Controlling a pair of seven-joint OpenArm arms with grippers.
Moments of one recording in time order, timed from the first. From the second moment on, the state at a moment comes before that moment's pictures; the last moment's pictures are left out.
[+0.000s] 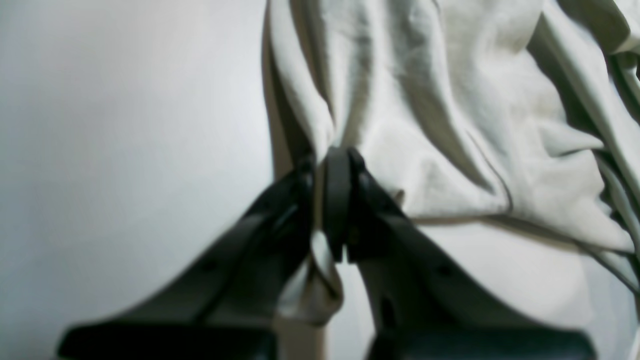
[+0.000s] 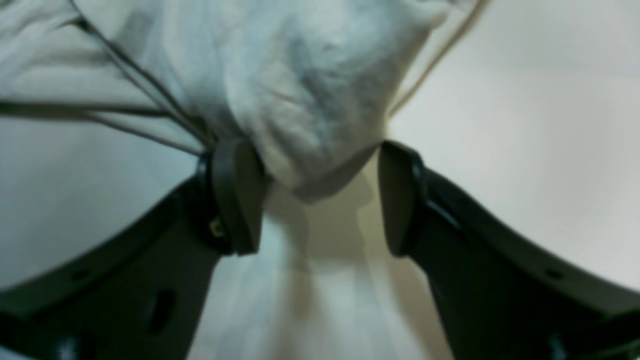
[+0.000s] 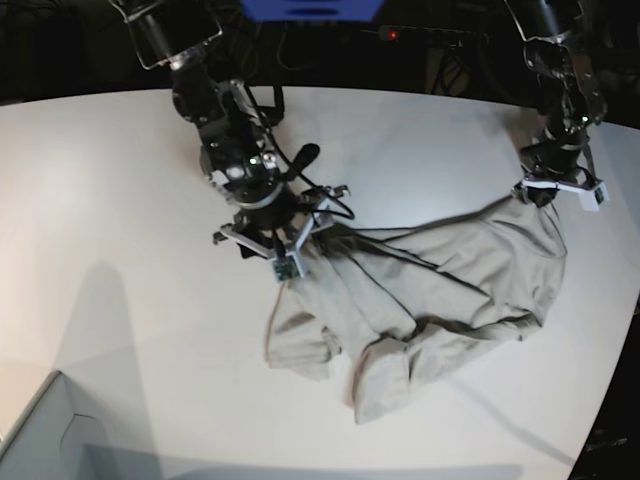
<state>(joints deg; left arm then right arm) 5.8 -7.3 -32.5 64.5 -24.8 -15.9 18.8 -1.0 -0.1 -20.8 79.4 -0.4 0.1 -25.0</state>
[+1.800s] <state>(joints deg) 15.4 -9.4 -36.2 79.1 -23.3 -14.9 21.8 20.8 3.5 -21.9 65.5 -0.5 0.1 -18.8</state>
